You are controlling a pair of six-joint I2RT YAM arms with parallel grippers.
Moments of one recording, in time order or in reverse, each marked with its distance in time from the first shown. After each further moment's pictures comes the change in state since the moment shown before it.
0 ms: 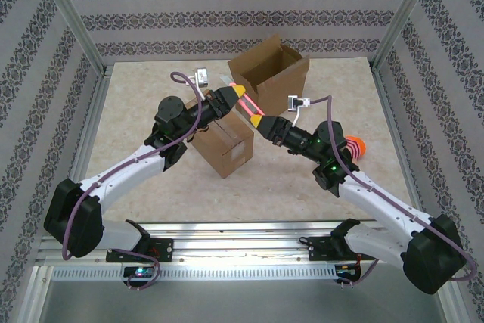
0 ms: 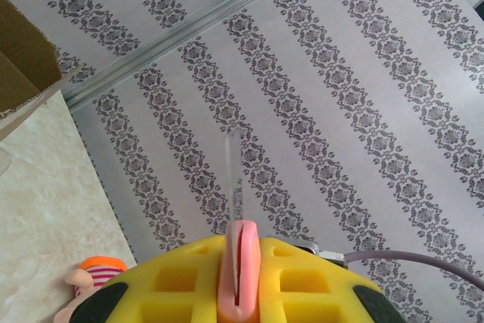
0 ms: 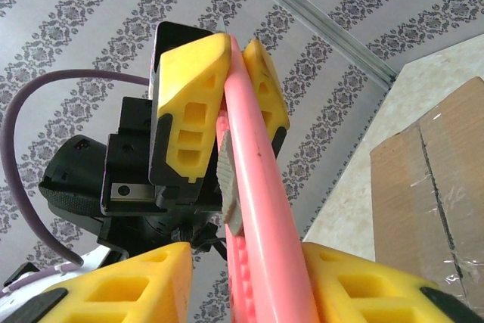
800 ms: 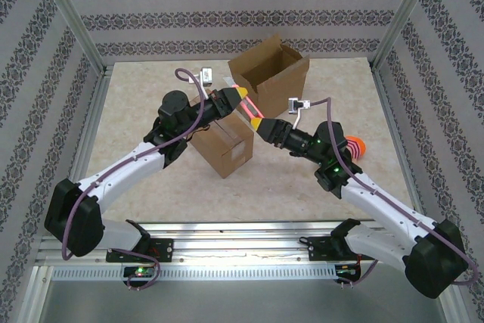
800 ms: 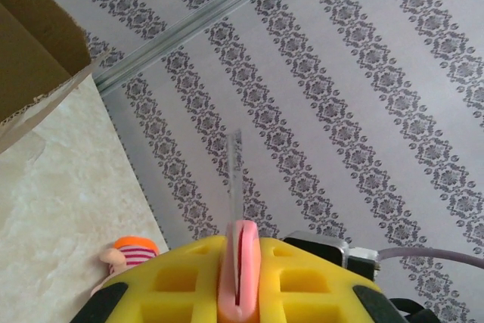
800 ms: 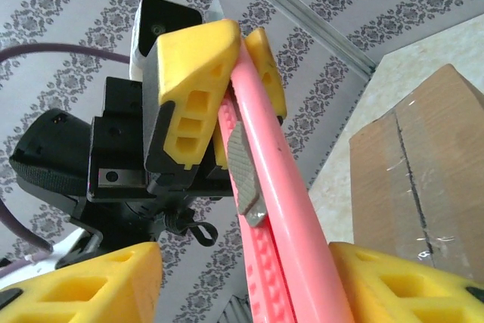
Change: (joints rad) left arm 0.000 0.003 0.054 -0.145 0.009 0.074; right arm -0.002 -0.032 0.000 -0.090 0.005 -0.031
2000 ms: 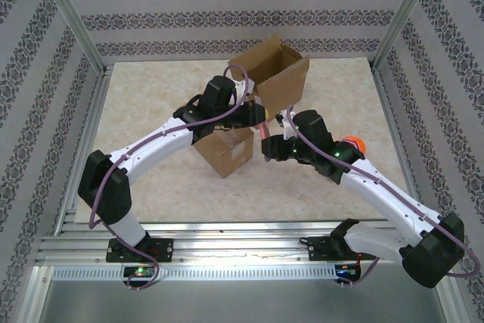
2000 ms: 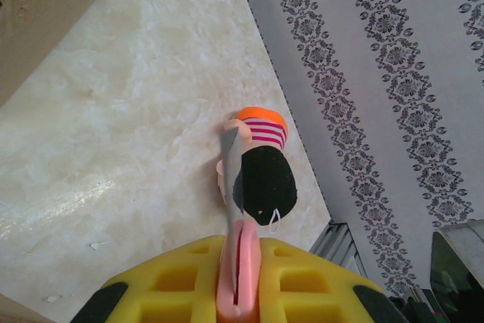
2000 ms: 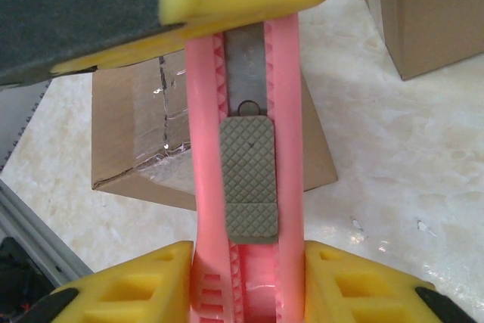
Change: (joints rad) left arm -0.093 0.299 0.395 -0.712 0.029 0.326; right arm 0.041 0.071 0.267 -0.942 0.261 -0.557
